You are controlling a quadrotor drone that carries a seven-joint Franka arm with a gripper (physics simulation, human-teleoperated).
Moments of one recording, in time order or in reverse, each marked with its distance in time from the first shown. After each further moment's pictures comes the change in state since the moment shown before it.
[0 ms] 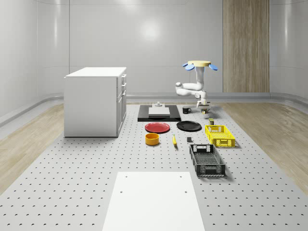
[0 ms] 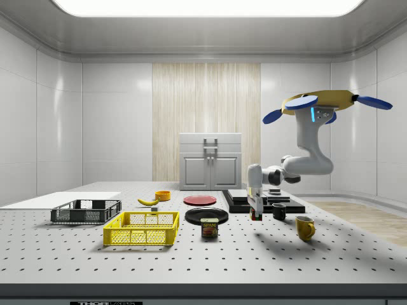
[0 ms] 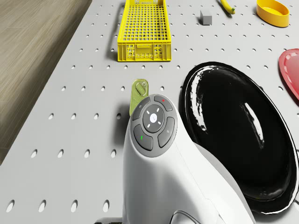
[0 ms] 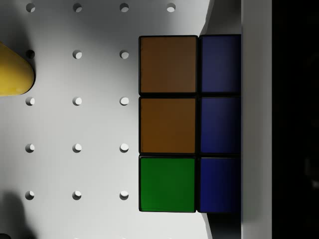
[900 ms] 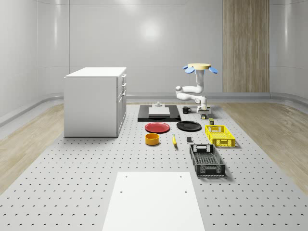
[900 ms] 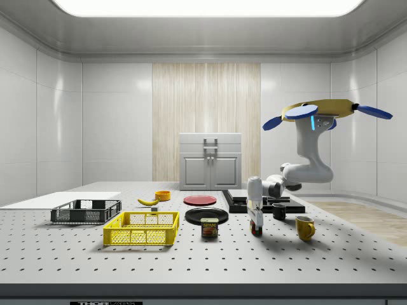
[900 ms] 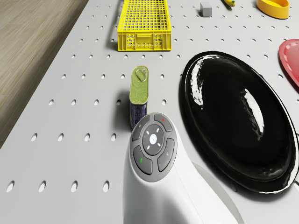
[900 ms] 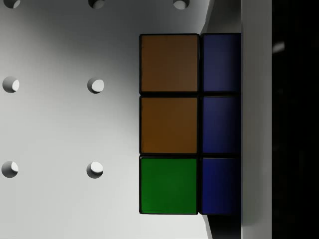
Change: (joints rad) arm -0.007 0.010 -0.110 0.028 -0.108 0.030 -0.020
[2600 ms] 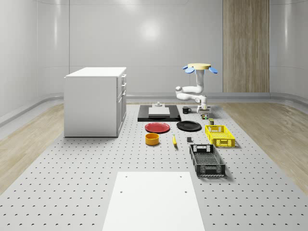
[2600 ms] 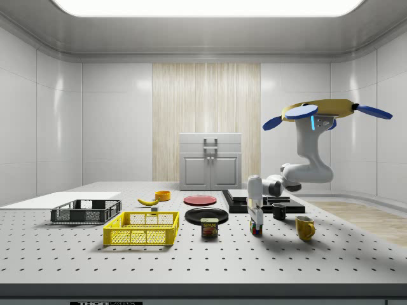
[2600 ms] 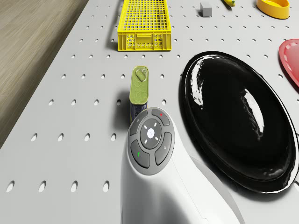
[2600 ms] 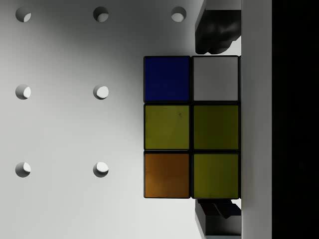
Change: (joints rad) arm 0.003 0.020 0.021 -0.010 0.013 -0.031 0.013
